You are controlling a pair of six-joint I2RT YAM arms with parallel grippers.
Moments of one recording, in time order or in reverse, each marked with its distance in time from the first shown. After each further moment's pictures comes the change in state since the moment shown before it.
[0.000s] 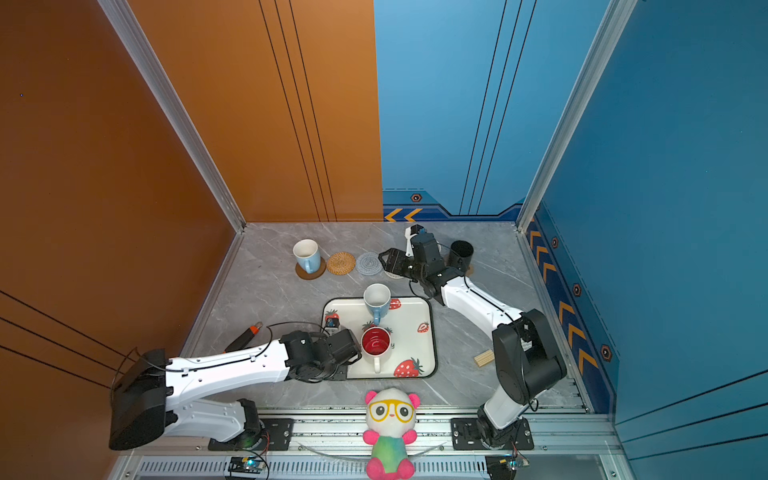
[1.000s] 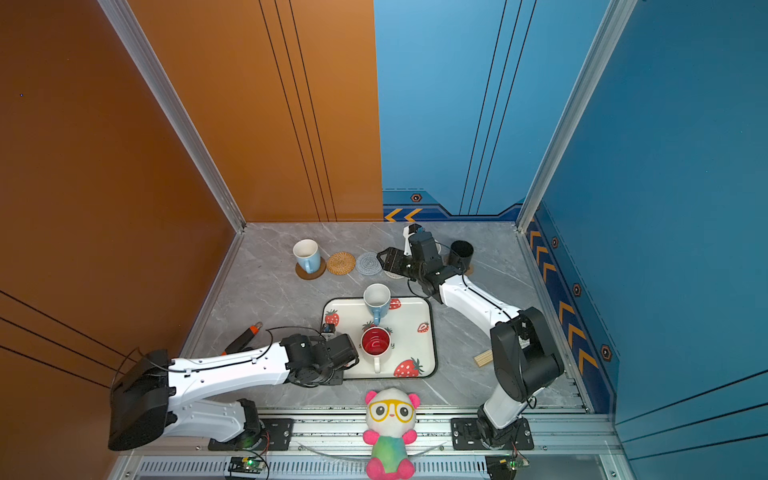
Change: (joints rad) left arm 0.000 0.001 -0.056 -0.010 0.026 -0.028; right arm 0.008 0.019 0.026 -0.013 0.000 0.000
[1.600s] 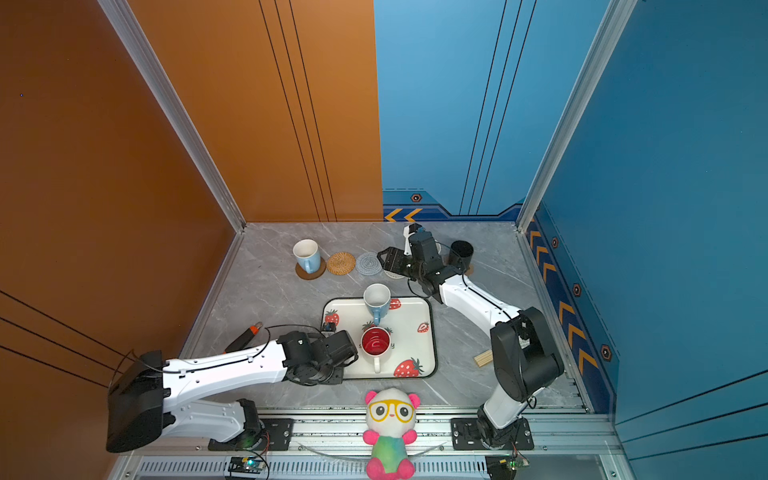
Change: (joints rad) left arm 0.013 -0.015 0.025 -0.037 0.042 0.016; right arm 0.000 0.000 0.002 -0.001 0.008 -0.003
